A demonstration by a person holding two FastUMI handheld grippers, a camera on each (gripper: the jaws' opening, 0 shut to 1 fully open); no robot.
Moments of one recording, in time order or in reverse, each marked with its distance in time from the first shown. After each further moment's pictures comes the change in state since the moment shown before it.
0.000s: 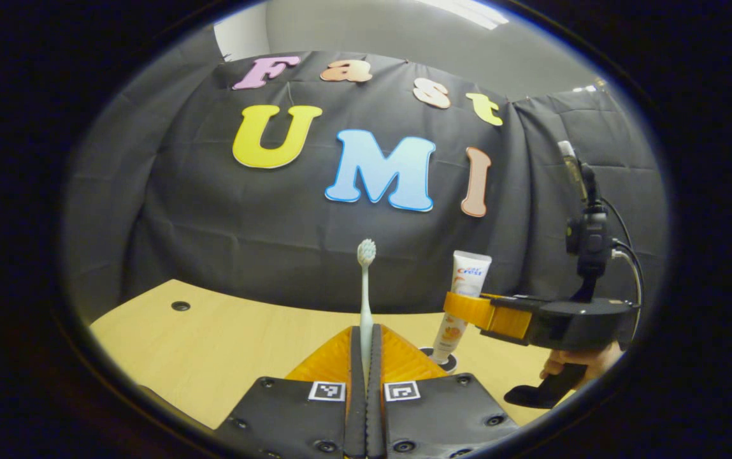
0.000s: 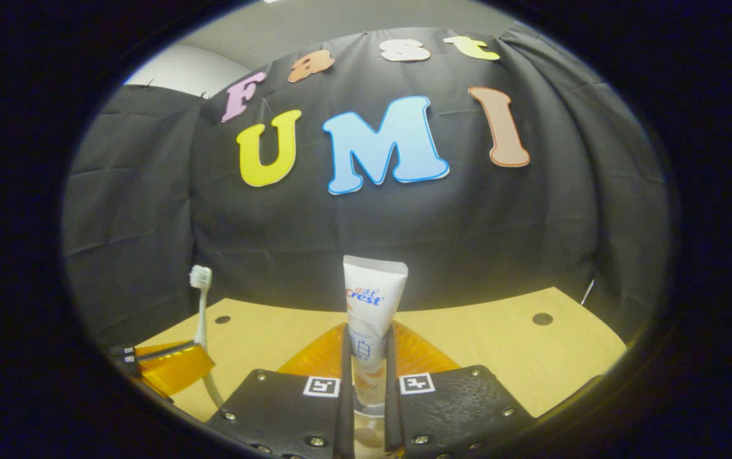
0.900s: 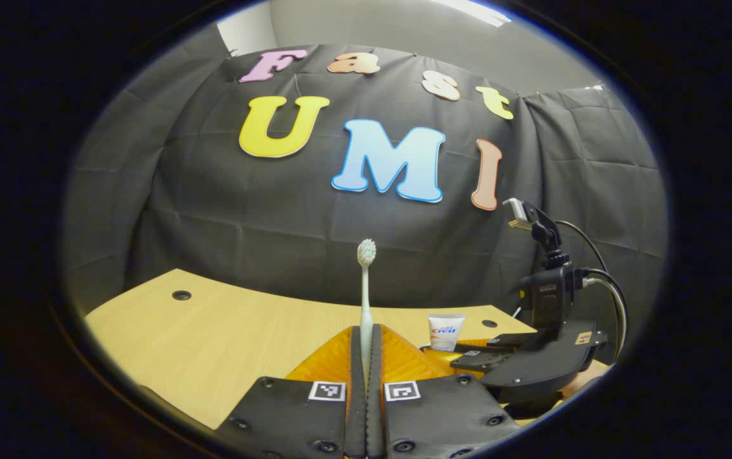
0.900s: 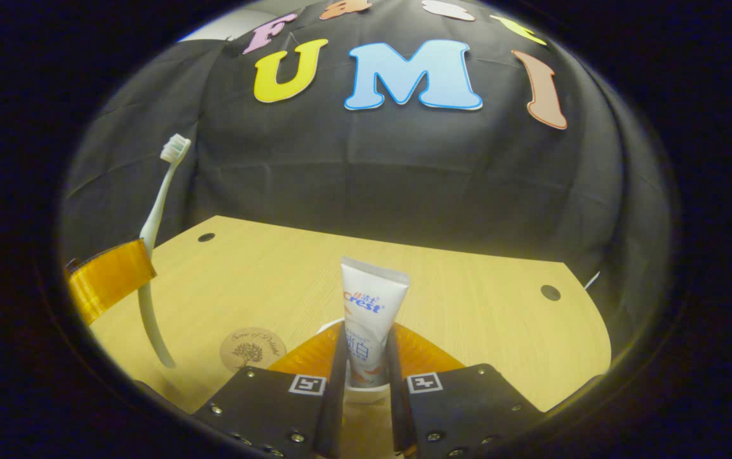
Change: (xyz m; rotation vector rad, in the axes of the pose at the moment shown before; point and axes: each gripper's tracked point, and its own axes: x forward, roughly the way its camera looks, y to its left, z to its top) left arm 0.015 -0.003 -0.016 -0.029 0.029 0.029; right arm 0.013 -0.012 -0.085 -0.171 0.281 0.019
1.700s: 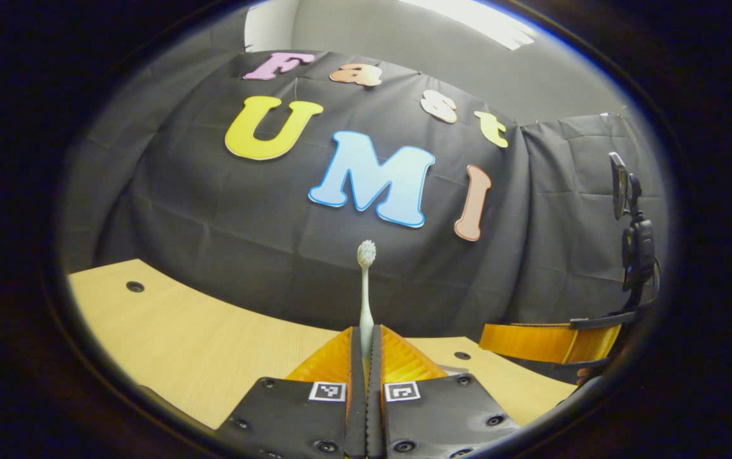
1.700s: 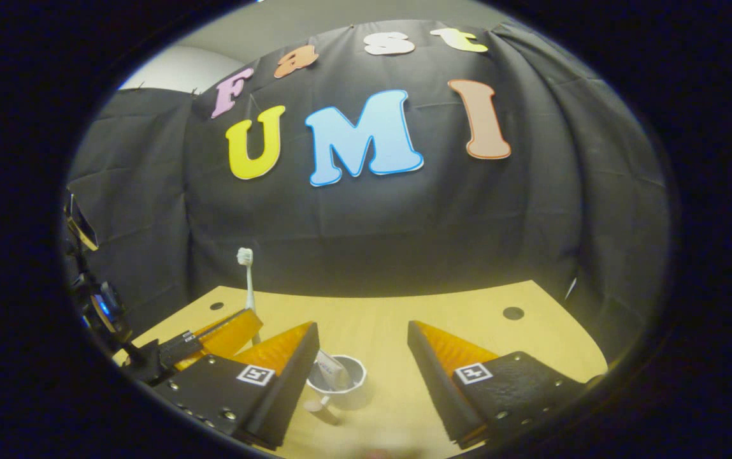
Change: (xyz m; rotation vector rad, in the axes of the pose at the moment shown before) left arm 0.065 -0.050 0.016 -0.116 -0.144 -0.137; right arm -0.103 -0.063 0.067 0.197 -0.231 -0.041
